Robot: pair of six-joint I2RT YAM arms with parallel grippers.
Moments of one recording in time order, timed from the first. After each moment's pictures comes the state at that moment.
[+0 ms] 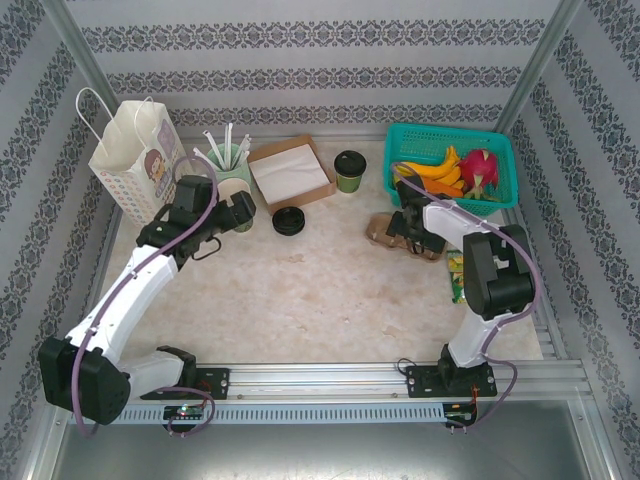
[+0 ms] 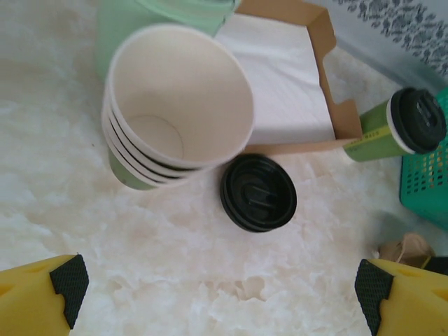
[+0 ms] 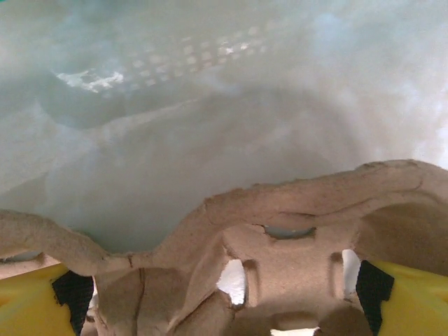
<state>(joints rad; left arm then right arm) -0.25 1.18 1.06 -0.60 -0.02 -0.66 0.20 1.76 1.11 -0.66 0.24 0.64</state>
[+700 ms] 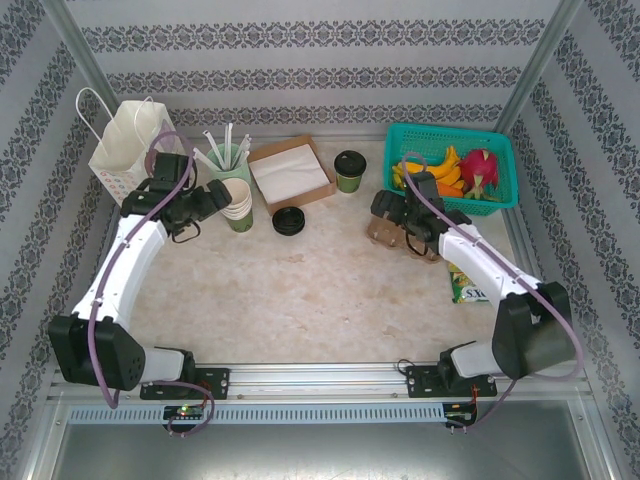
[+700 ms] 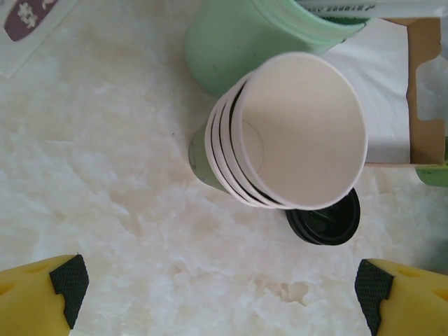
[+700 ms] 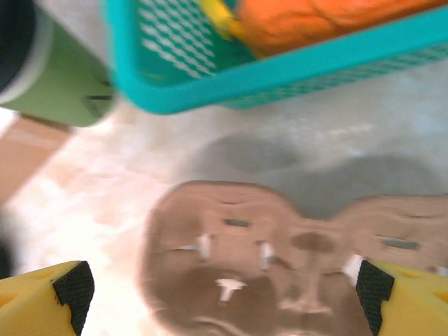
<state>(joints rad) -0.06 1.33 1.28 -0.88 0.00 -0.62 0.30 1.39 0.97 -0.35 0.06 0.64</state>
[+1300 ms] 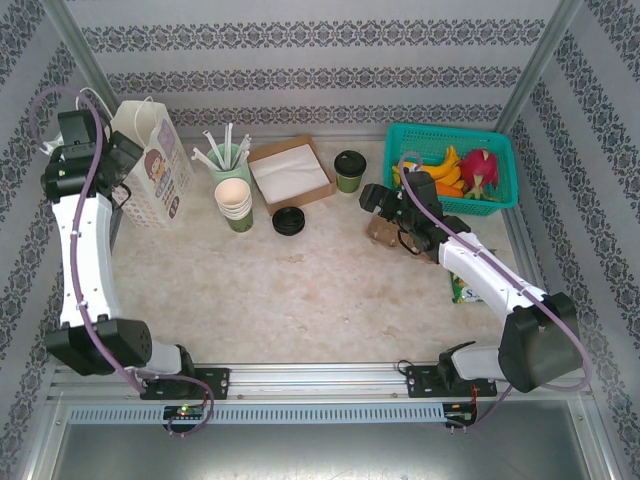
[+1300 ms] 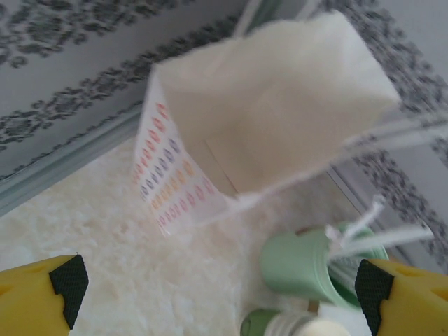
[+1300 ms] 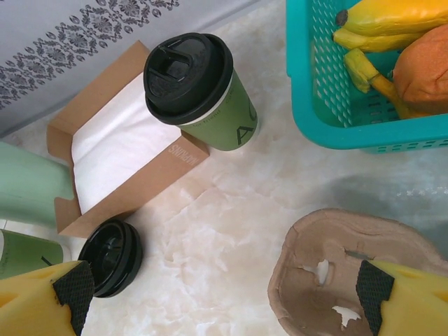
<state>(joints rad) 0.29 1.44 1.75 -1.07 -0.21 -0.75 0.35 1.34 0.95 -0.22 0.01 0.64</state>
